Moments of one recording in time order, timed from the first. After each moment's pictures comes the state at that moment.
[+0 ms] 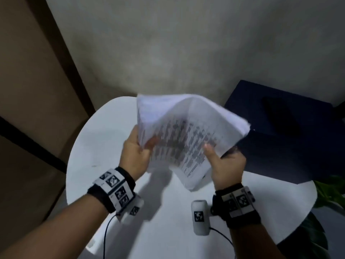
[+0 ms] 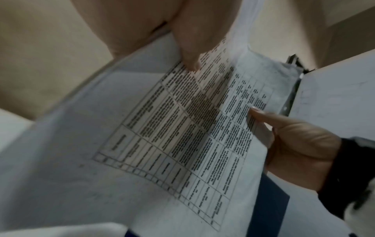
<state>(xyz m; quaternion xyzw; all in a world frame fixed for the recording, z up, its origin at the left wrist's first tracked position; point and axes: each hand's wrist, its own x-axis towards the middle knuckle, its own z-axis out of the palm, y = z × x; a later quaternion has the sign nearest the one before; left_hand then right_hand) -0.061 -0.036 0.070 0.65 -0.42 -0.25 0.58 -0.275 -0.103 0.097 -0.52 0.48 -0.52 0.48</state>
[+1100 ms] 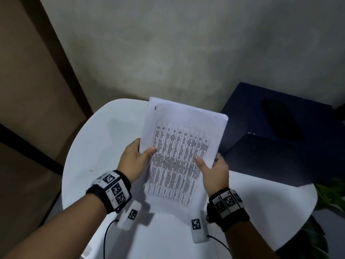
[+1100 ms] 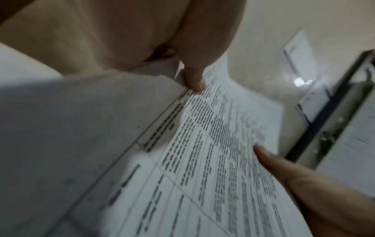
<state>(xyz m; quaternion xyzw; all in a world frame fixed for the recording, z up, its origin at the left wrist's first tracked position) -0.038 -0.054 0.006 0.72 -0.41 -0.33 0.46 -0.274 -0.114 0.047 -0.52 0.59 -0.39 0.48</state>
